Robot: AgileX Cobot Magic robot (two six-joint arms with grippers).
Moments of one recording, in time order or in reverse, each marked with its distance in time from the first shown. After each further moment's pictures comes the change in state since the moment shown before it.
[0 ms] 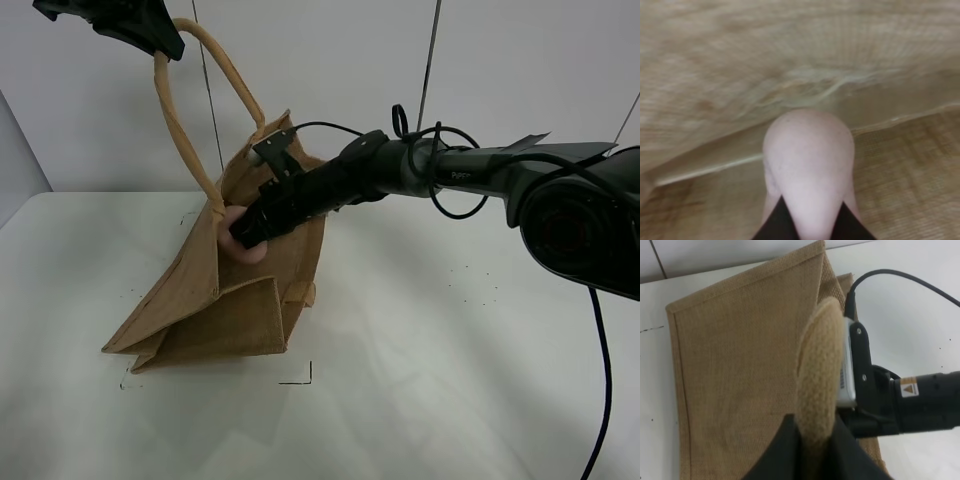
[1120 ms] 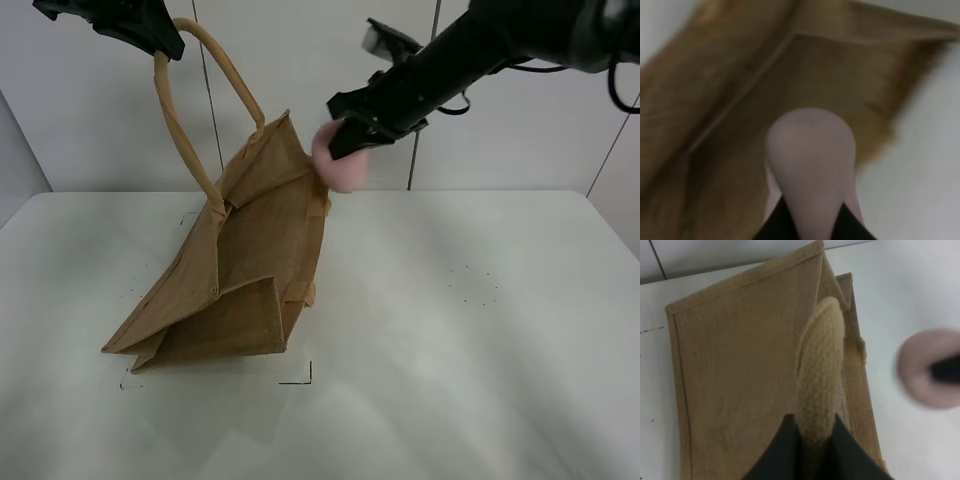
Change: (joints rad) left arm 0.000 0.000 0.000 0.000 0.000 0.000; right arm -0.158 -0.352 -0.001 -0.483 0.303 0.819
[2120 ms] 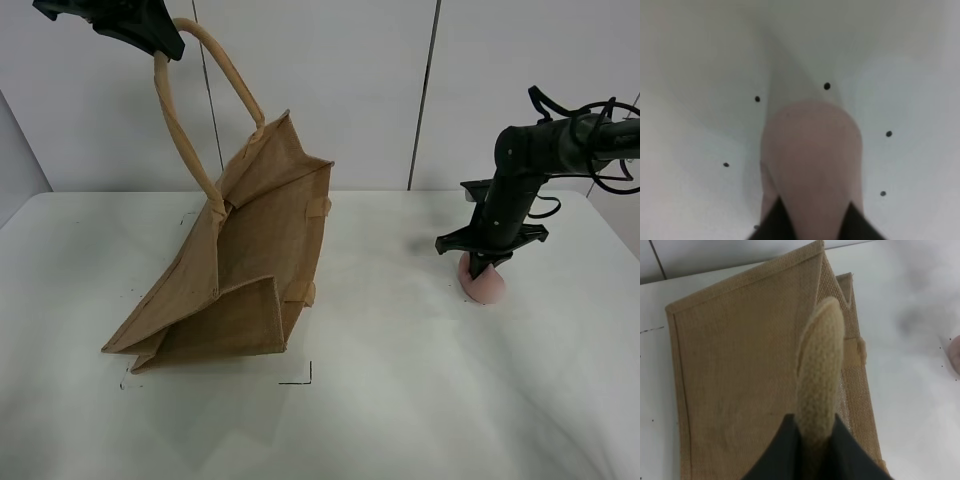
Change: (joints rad) left arm 0.000 0.000 0.000 0.000 0.000 0.000; right arm -0.270 0.187 0.247 -0.691 -0.025 0.500
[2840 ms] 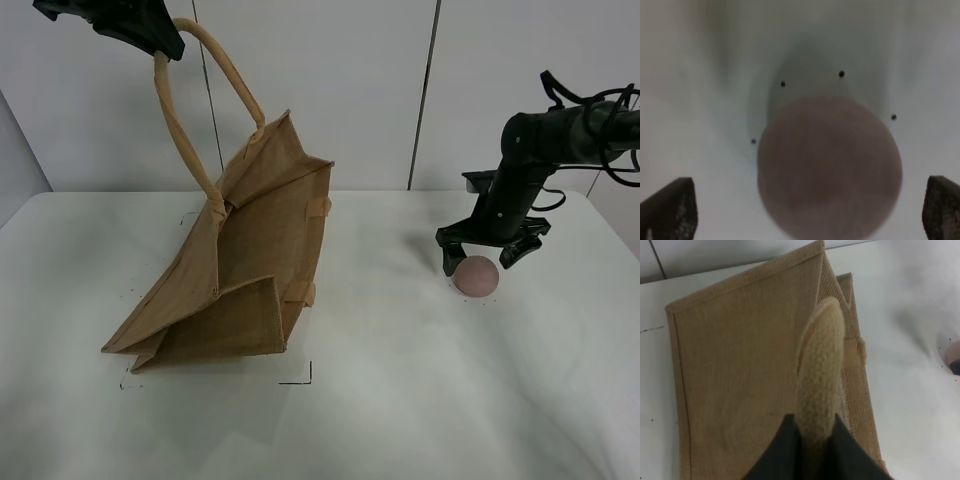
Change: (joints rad) left arm 0.000 0.000 0.000 -0.001 0.000 0.000; right arm 0.000 -0.037 0.033 0.038 -0.023 -0.024
